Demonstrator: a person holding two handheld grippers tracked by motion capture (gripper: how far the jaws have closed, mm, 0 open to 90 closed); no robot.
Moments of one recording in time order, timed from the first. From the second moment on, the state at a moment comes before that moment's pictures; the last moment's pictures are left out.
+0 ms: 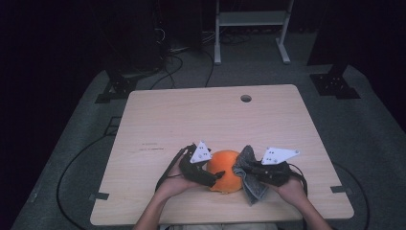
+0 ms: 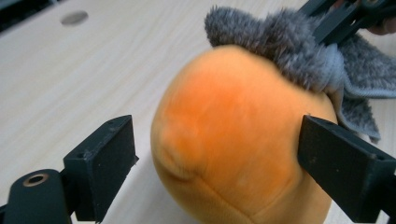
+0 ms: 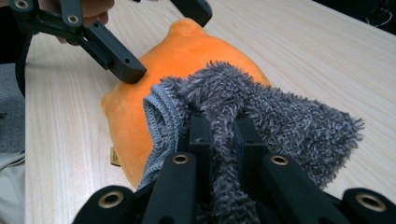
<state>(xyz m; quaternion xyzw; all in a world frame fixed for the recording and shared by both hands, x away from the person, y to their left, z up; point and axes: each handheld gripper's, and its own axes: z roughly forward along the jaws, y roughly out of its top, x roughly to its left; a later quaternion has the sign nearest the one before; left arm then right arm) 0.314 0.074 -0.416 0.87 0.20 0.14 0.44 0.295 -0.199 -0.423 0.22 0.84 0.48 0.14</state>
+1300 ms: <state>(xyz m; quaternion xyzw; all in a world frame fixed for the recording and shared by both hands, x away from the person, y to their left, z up) 0.295 0.057 -0.420 0.87 0.13 0.14 0.46 0.299 -0.211 -0.393 0.23 0.83 0.50 0.14</state>
